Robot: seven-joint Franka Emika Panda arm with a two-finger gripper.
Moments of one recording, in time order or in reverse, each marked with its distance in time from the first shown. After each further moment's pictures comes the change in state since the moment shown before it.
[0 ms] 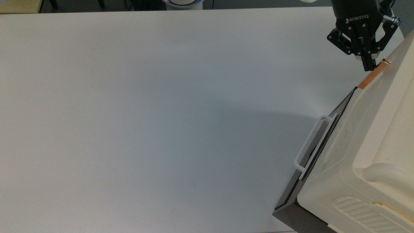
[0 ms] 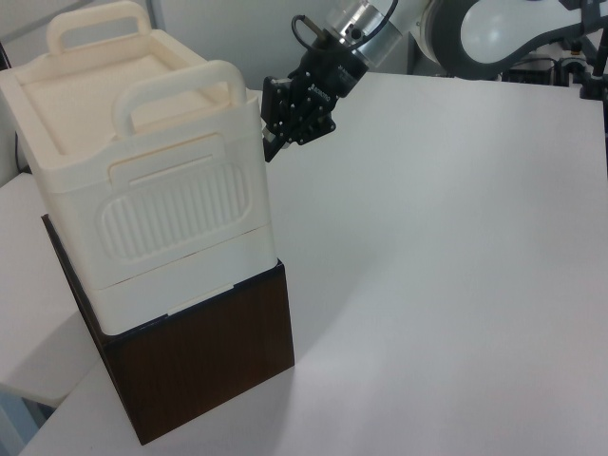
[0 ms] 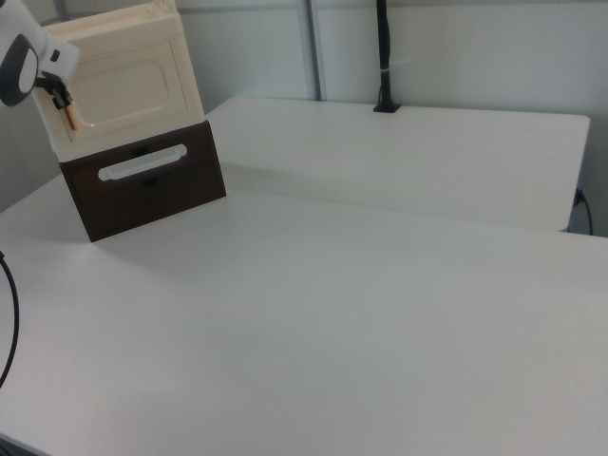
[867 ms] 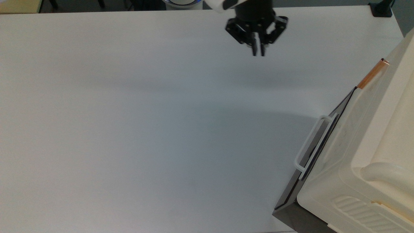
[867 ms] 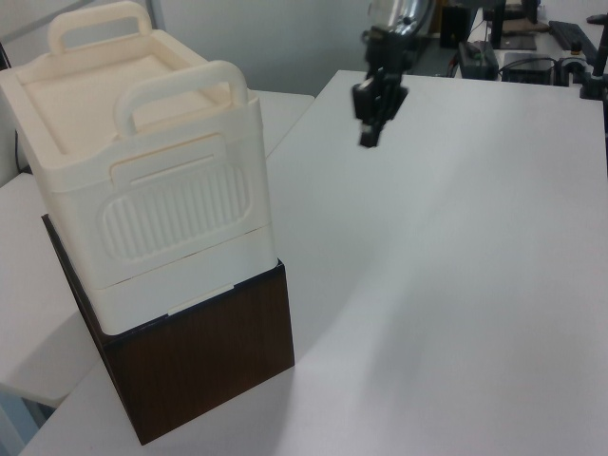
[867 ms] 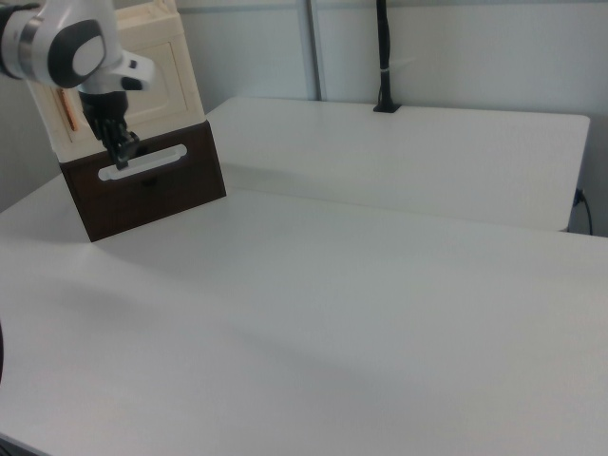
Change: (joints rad) arm -0.346 -0.216 0.071 -0.188 -0.001 -0.644 -0.552
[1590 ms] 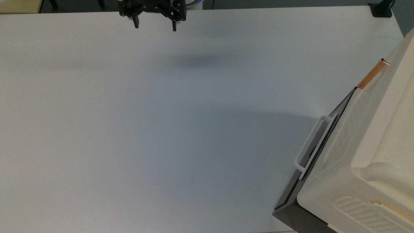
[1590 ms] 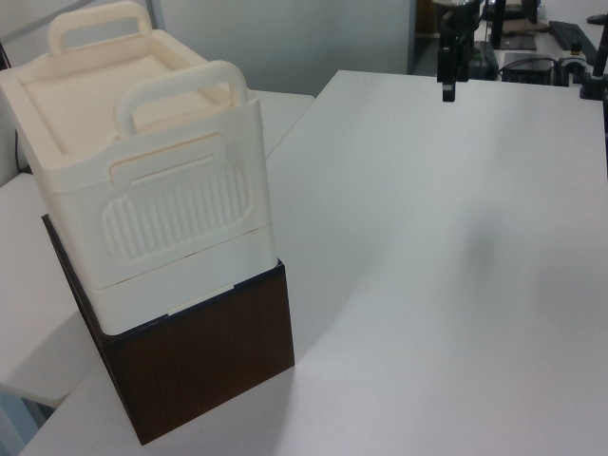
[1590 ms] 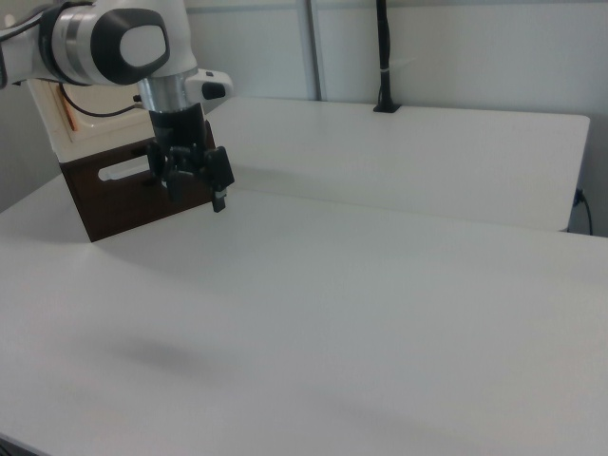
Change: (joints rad) arm -0.274 -0.119 0.003 -0.107 -0.285 -0.227 -0.405
